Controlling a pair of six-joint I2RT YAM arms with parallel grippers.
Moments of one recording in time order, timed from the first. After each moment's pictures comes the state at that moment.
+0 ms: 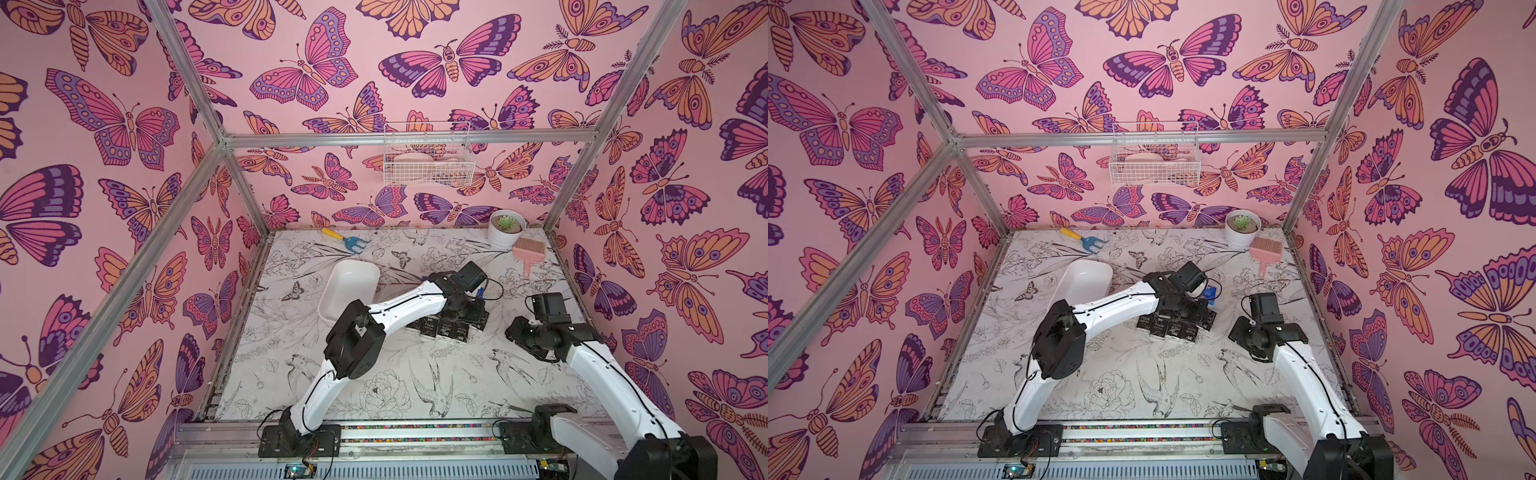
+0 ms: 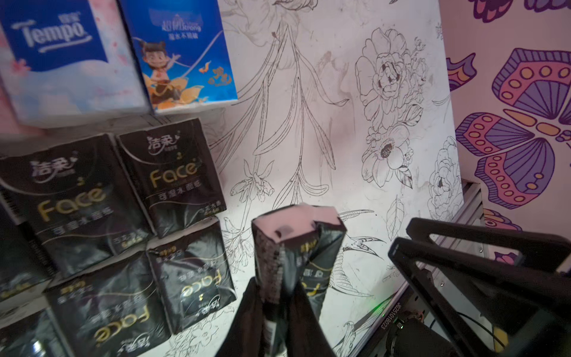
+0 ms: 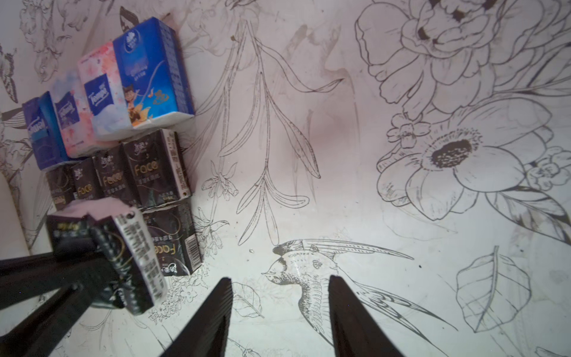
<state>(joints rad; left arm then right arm) -0.96 2.27 1.98 -0.73 0.28 -0.61 0.12 1.00 0.66 -0.77 -0.08 0.62</state>
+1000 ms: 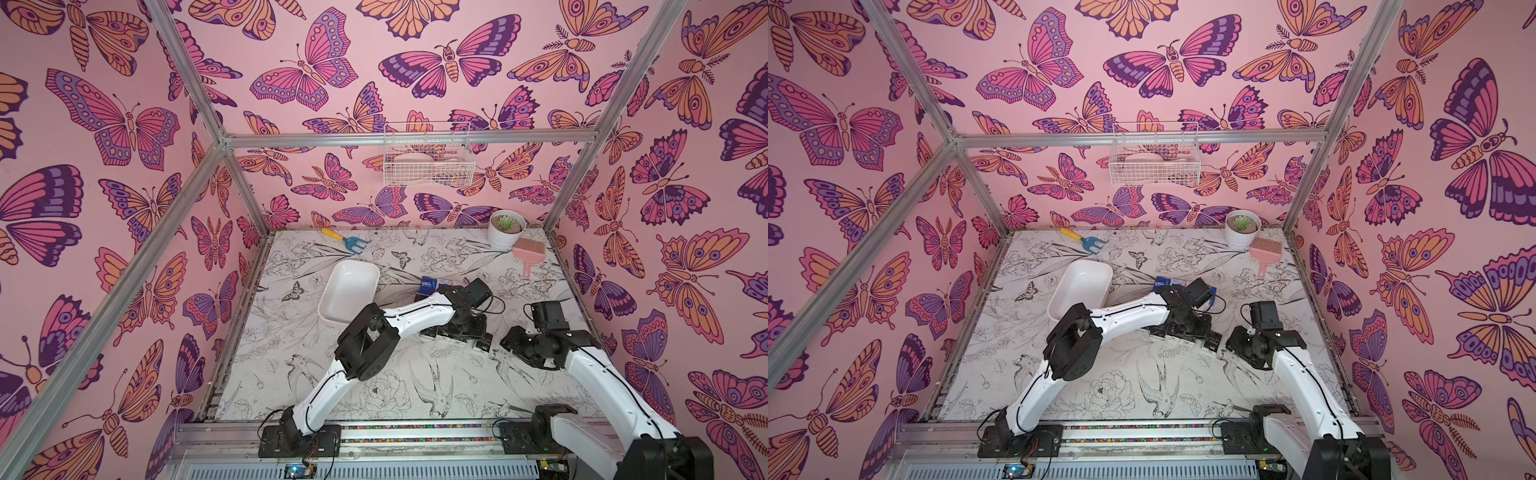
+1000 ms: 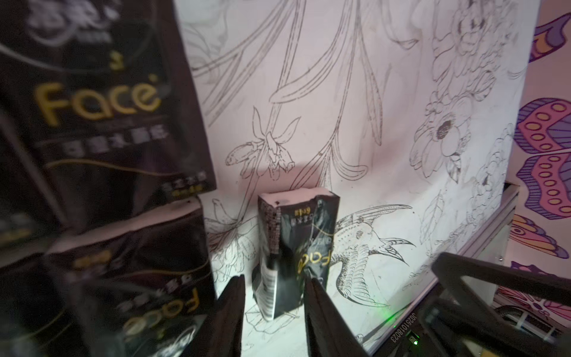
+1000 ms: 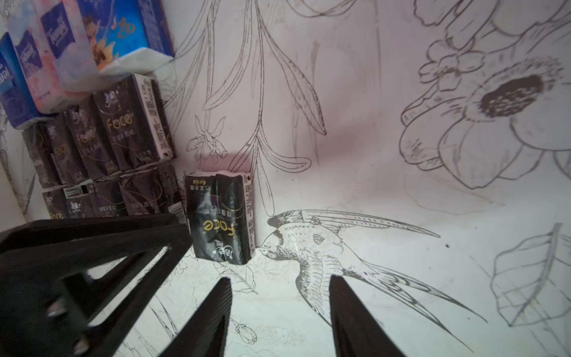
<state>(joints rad) -0.99 2.31 1.93 -0.73 0.30 -0.72 0.11 1.01 0.58 -0.74 -0.21 0.60</state>
